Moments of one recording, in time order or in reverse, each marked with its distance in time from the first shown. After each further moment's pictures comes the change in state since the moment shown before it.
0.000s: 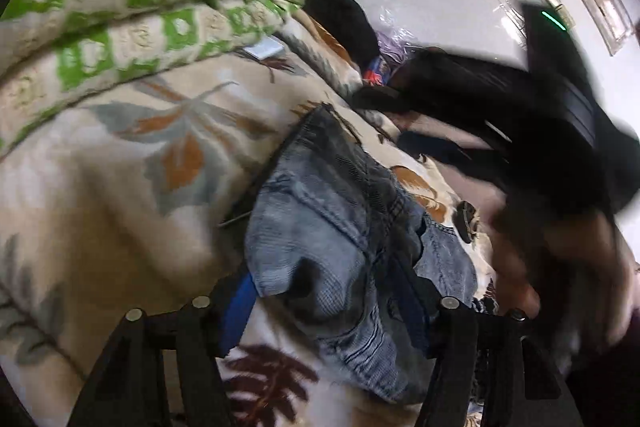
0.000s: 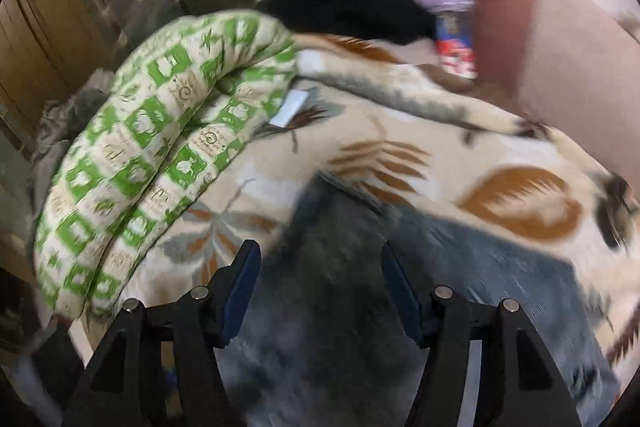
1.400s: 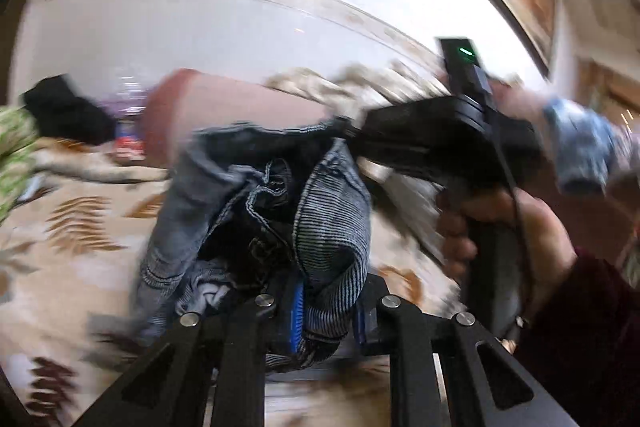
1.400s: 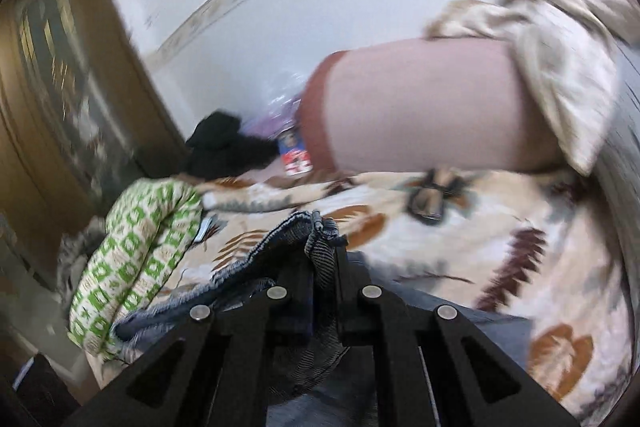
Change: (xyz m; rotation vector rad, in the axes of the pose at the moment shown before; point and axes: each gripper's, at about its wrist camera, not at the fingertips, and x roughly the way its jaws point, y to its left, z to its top) left arm -0.028 -0.219 -0.129 0.722 -0.049 -0.381; right arm -0.234 -0.206 -0.169 0.411 -0.515 -0.059
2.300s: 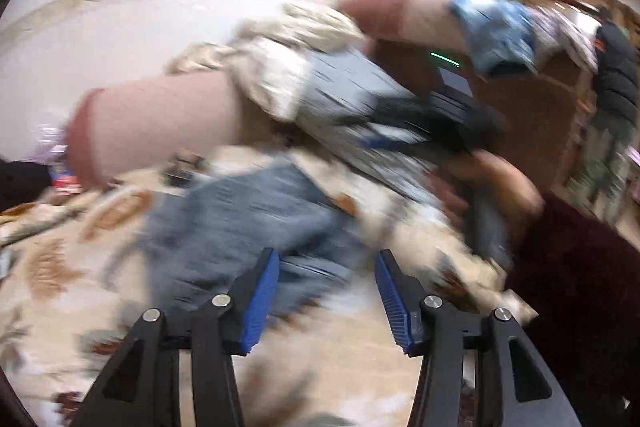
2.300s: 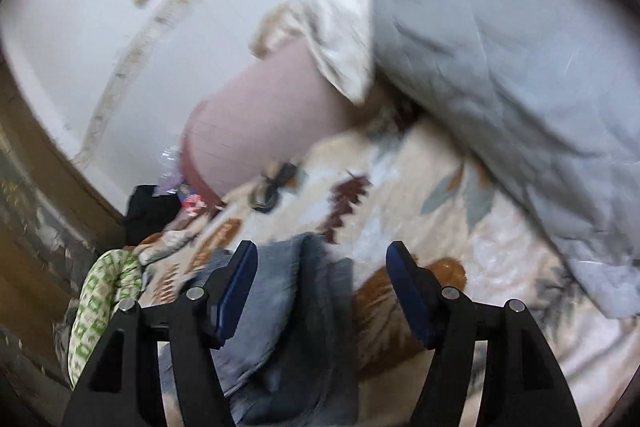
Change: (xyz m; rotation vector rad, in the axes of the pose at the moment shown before) left arm -0.031 -0.048 -0.012 0.295 0.155 -0.112; right arm -0.110 -0.122 -0.079 0.265 -0.155 -0.124
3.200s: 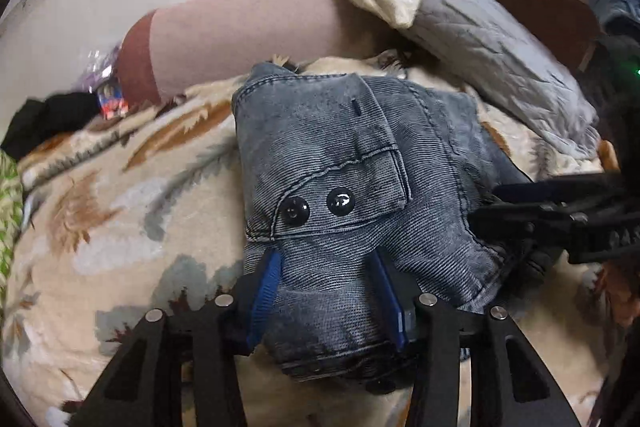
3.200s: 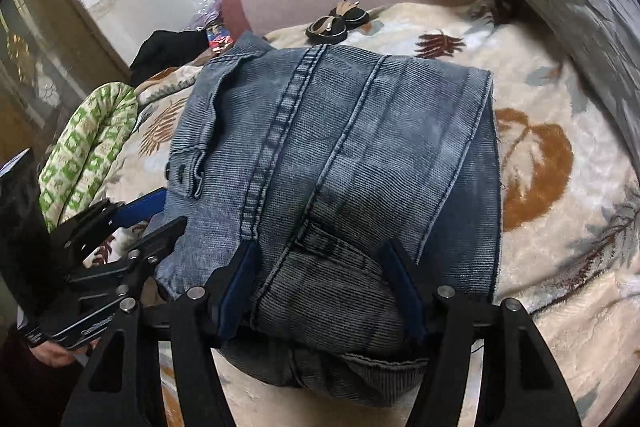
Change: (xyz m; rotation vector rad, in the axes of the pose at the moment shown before) left arm 0.119 0.075 -0.050 -0.073 0.256 0.237; right arm 0.089 0.042 -0.114 -0.250 0.402 -0.049
